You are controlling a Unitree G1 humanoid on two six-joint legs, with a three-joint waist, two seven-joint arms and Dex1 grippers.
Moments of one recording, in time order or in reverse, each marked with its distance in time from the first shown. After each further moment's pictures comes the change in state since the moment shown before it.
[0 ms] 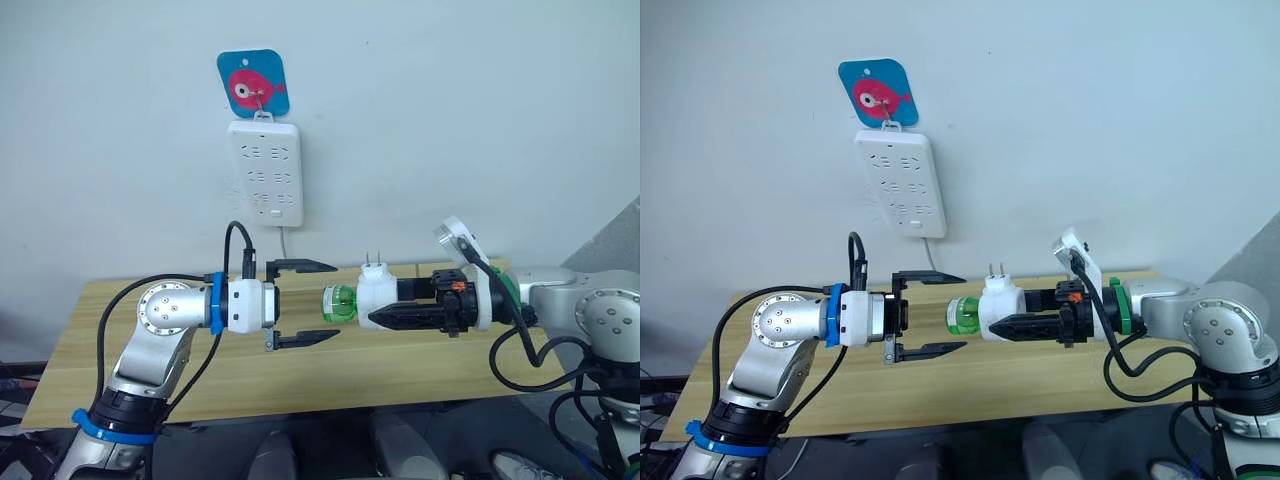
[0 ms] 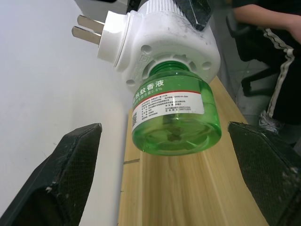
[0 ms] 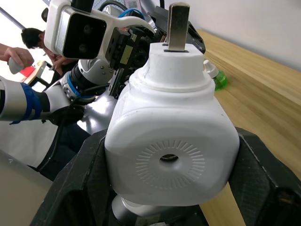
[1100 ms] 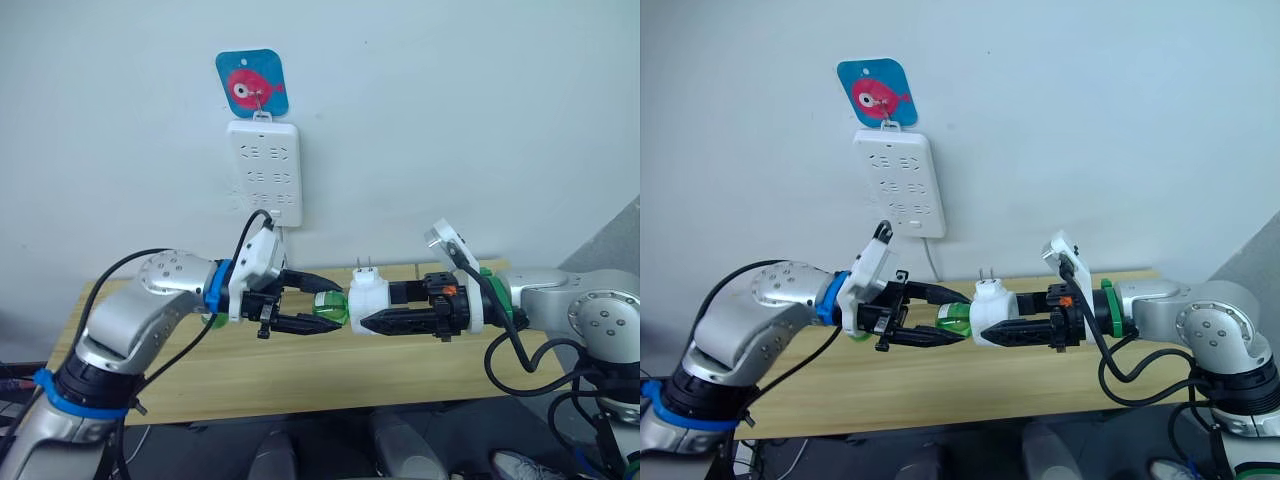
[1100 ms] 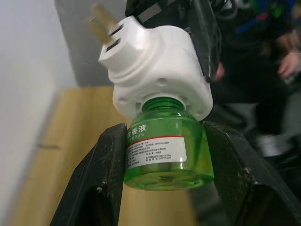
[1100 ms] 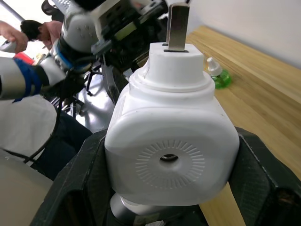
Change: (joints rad) left arm -0.212 0.264 -0.066 -0.099 -0.427 0.911 -0.016; right arm -0.007 -0.029 0.053 -0.038 -0.026 -0.036 0.003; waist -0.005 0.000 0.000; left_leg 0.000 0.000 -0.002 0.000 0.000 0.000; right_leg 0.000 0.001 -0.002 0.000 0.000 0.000
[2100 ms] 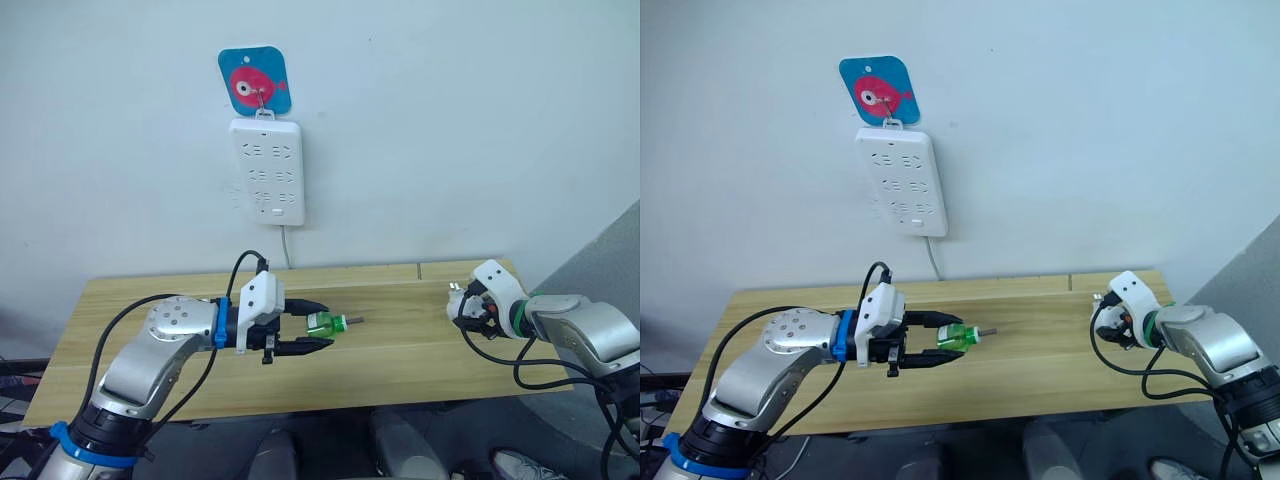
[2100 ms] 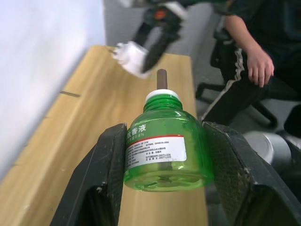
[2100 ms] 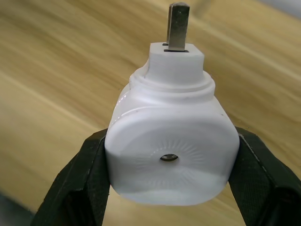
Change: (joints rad) left arm 0.309 -0.176 0.014 -0.027 0.329 -0.375 0.099; right arm 0.110 -0.157 0.289 0.456 -0.862 -0.308 -0.082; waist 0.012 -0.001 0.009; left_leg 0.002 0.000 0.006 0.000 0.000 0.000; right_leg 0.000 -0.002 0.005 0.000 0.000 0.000
